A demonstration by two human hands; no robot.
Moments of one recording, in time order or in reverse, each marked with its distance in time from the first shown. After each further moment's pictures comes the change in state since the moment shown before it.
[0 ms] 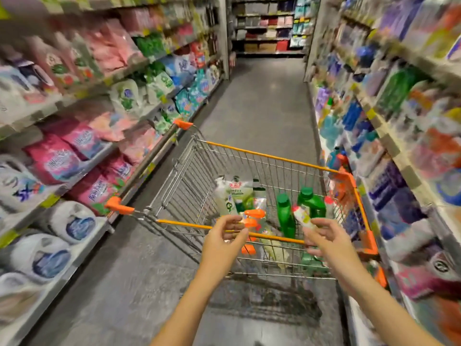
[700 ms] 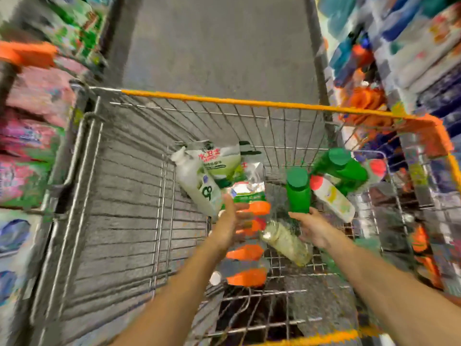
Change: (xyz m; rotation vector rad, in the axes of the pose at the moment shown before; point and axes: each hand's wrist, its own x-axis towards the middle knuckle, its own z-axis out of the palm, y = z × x) left_hand 0.318 -0.234 0.087 -0.067 -0.374 -0.902; right_hand 0.345 0.240 0.064 0.024 0.130 0.880
